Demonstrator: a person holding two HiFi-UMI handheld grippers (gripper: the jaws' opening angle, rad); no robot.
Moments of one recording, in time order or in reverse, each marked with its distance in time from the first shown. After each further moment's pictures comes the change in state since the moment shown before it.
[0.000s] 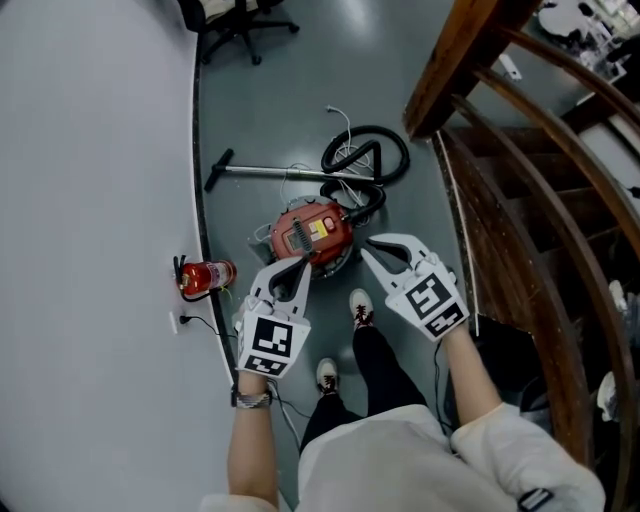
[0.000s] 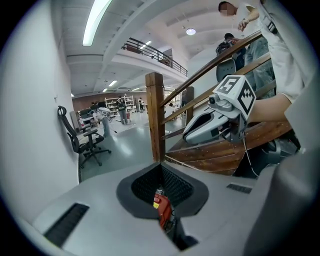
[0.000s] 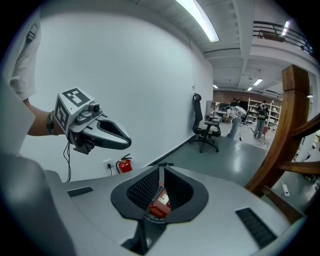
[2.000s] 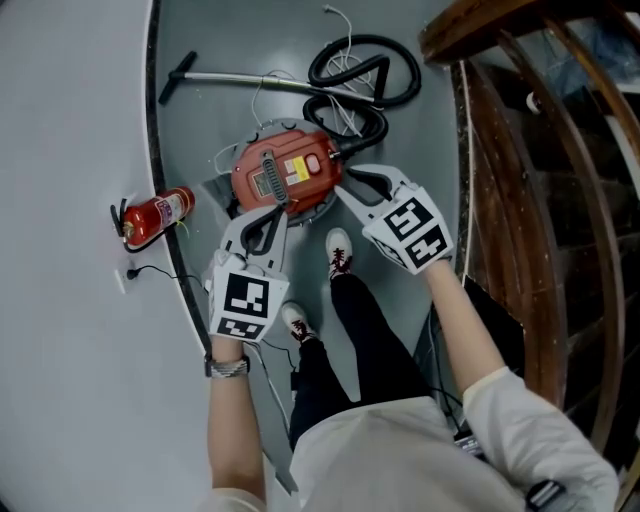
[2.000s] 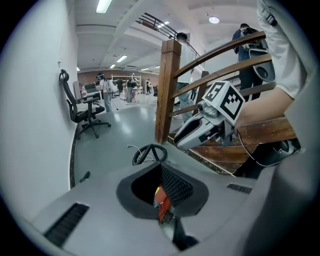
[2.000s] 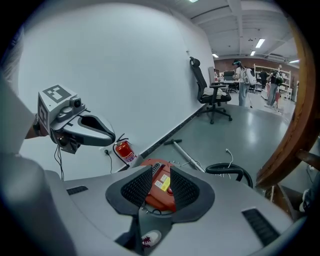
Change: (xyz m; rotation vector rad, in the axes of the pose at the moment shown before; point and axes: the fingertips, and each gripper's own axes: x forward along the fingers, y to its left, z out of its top) left arm 0.132 0.033 -0.141 -0.163 0.179 -0.005; right arm 0.176 -0.062 -0.155 0.156 0.201 0.155
